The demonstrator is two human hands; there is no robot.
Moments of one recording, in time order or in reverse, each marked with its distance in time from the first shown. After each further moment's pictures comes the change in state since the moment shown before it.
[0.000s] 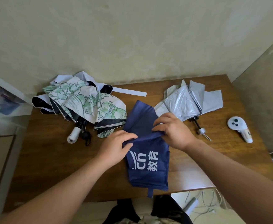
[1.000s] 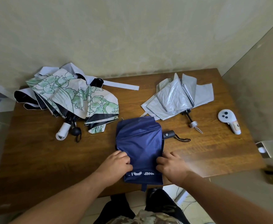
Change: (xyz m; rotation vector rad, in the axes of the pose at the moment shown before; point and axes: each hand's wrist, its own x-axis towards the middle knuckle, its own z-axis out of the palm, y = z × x) left_hand -0.047 -0.029 0.070 0.566 -0.506 0.416; right_hand -0.130 -0.045 0.068 -0.338 -0.557 0.059
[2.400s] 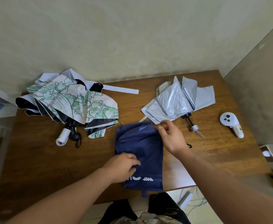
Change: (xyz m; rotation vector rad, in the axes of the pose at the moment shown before) left_hand 0.034 0.000 -0.022 -0.409 -0.149 -0.185; right_hand 0.068 0.048 -0.078 1.225 0.398 0.806
